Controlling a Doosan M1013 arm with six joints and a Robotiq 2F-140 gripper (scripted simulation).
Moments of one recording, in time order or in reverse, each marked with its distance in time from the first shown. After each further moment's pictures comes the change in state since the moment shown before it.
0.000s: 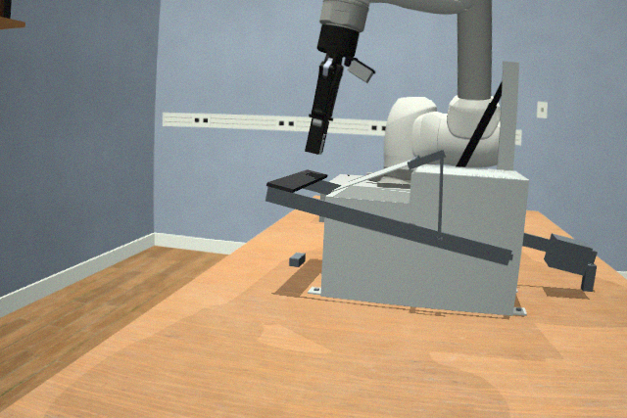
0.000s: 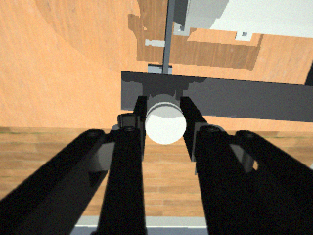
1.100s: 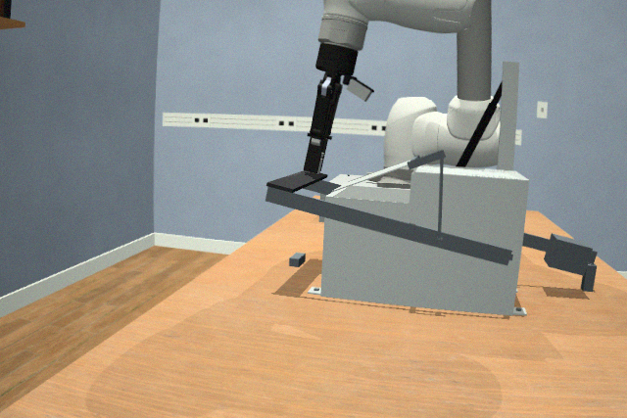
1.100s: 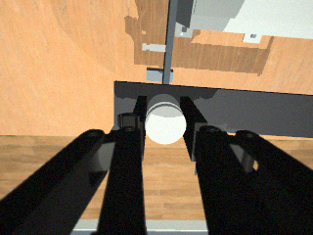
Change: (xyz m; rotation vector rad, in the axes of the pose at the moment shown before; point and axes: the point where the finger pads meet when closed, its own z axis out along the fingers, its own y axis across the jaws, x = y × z) arm 0.005 0.001 0.036 0.000 -0.001 0.000
